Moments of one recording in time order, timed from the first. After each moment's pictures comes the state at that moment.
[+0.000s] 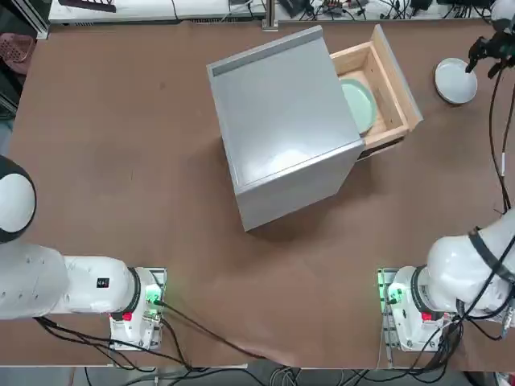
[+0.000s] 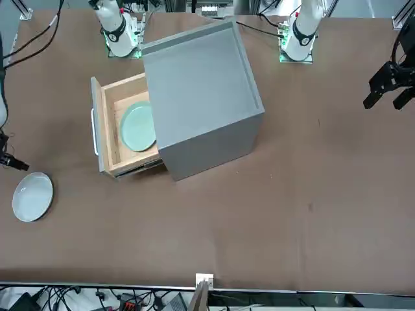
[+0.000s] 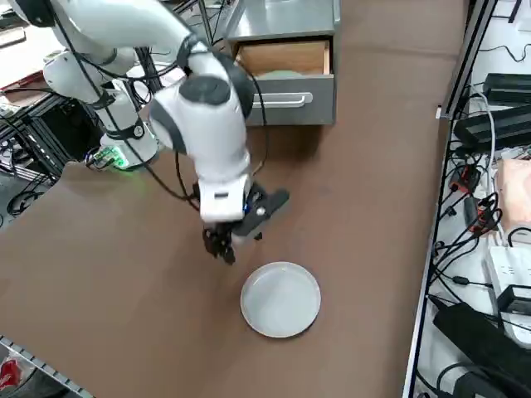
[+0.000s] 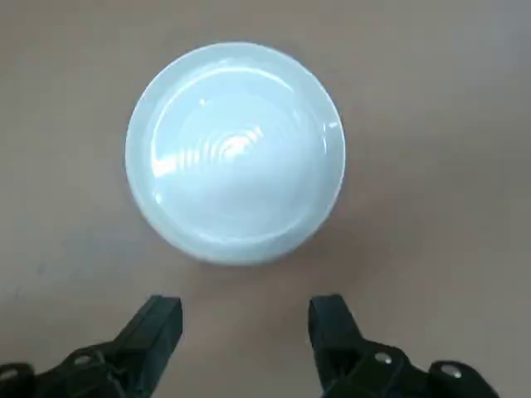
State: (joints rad) arm -0.47 0.55 0.00 -1.61 -0.03 2.21 -0.04
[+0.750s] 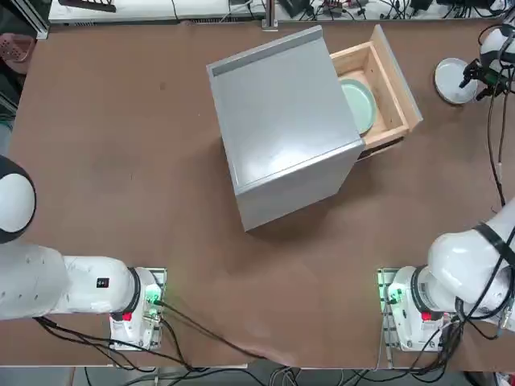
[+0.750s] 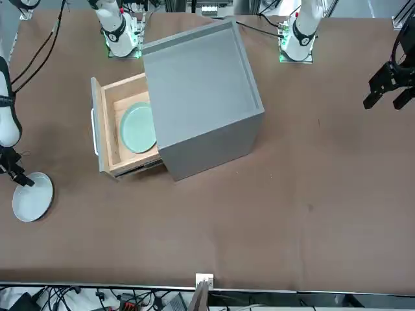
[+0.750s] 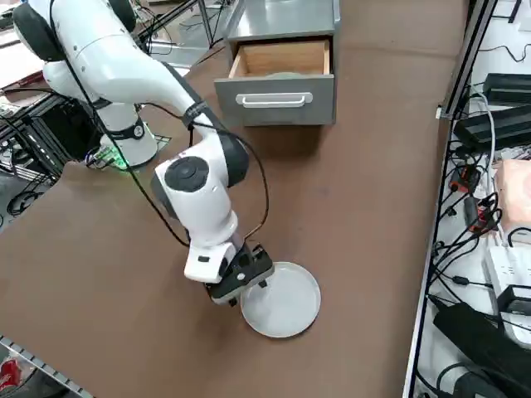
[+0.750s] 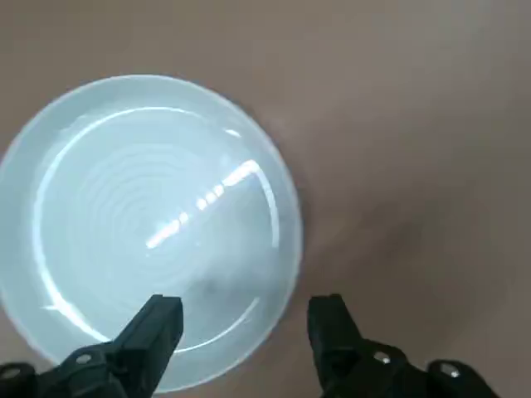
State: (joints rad) arm -0.54 0.72 0.00 -1.60 0.03 2.45 0.10
